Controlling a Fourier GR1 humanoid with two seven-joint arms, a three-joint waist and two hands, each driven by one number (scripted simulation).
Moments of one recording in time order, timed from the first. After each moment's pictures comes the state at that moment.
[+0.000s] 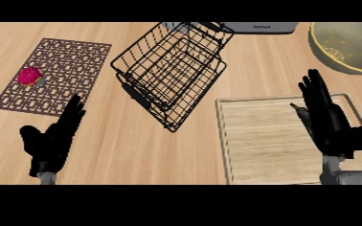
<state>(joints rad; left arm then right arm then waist) 0.03 0.43 -0.21 -1.47 0.34 0.25 0.05 -0.05 -0.33 0.07 -1.56 -0.24 -0.19 -0.05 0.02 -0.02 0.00</state>
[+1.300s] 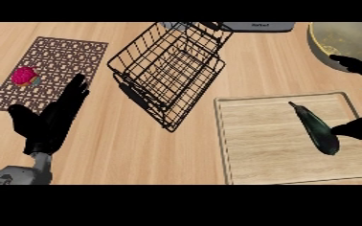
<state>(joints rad) -0.08 0.44 -0.17 -1.53 0.34 0.15 0.14 -0.24 -0.91 0.13 -1.59 0.03 0.22 0.32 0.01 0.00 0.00</state>
